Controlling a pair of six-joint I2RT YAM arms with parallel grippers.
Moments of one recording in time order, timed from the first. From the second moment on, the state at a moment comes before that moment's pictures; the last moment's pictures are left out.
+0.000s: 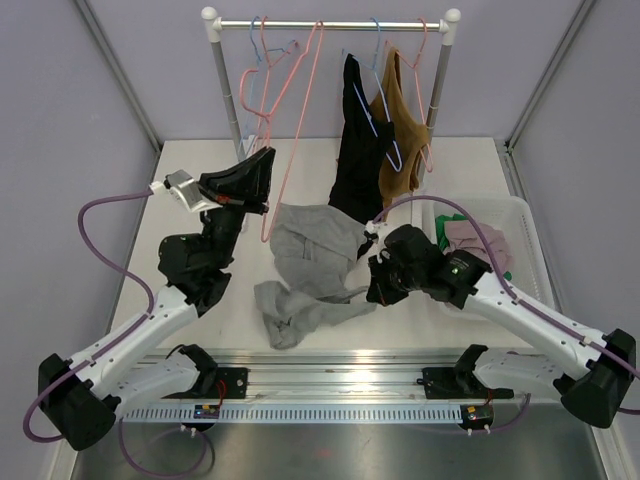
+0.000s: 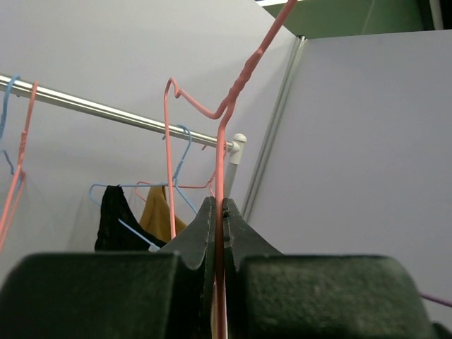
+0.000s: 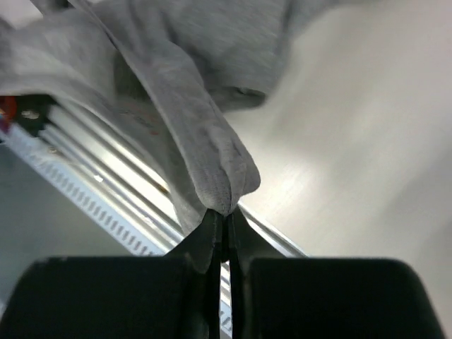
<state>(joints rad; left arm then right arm) -0.67 0.95 0.78 0.92 -0.10 -0.31 0.83 1.09 0.98 -0.74 -0.16 0.38</state>
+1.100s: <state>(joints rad) -0.64 1.41 1.69 -0.33 -0.29 -0.40 0.83 1.19 1.12 -0.47 0.04 0.48</state>
